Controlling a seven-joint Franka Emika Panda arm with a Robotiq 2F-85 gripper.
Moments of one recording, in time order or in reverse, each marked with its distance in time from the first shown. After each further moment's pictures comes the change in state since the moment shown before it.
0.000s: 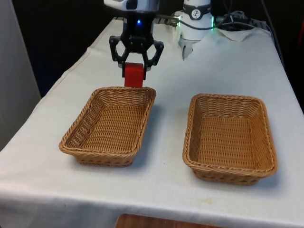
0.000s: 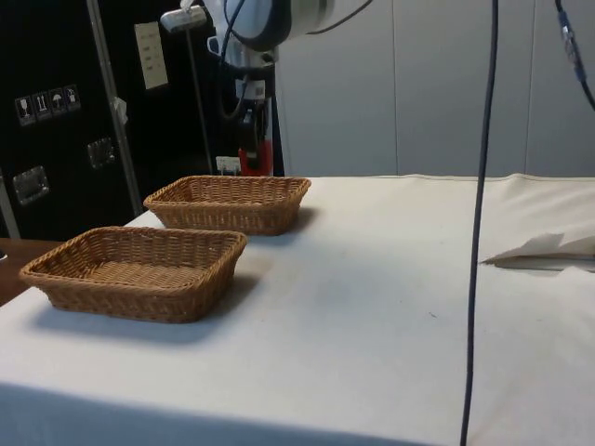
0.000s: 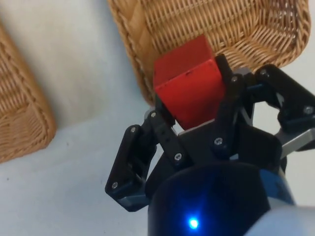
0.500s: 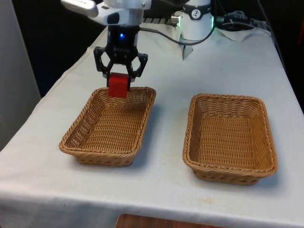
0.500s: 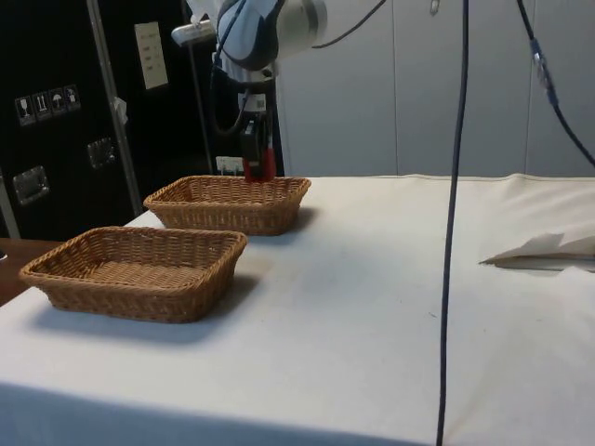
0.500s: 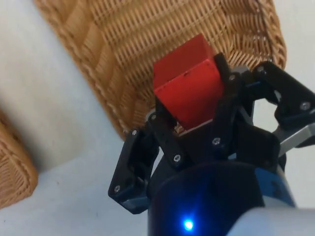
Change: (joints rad) arm -0.020 0.135 -0.045 0.099 0.100 0.000 -0.064
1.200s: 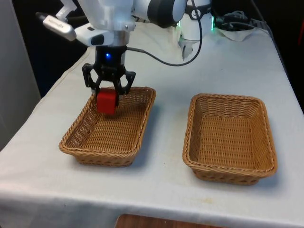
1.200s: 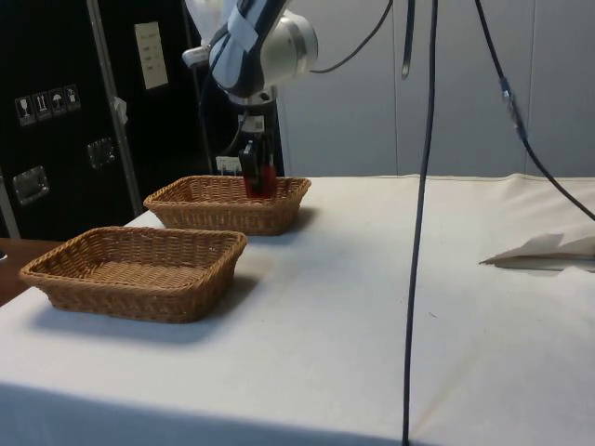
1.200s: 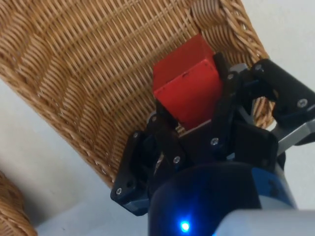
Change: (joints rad) arm -0.025 0.176 -0.033 0.129 0.154 -0.007 -0.046
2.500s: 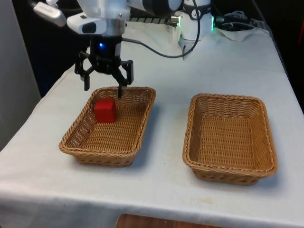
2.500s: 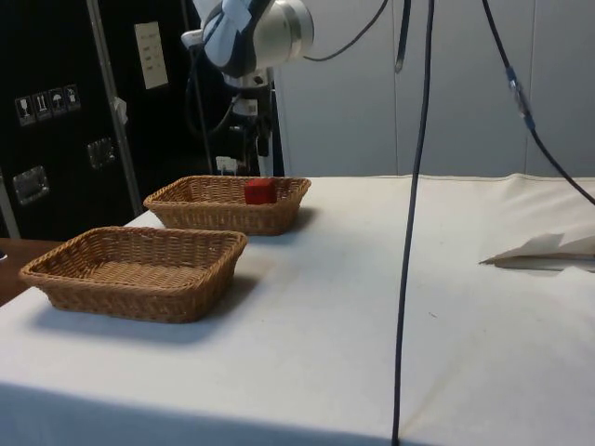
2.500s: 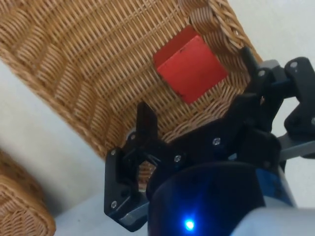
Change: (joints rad) arm 0.019 -0.027 -0.042 0.029 0.040 -0.045 0.060
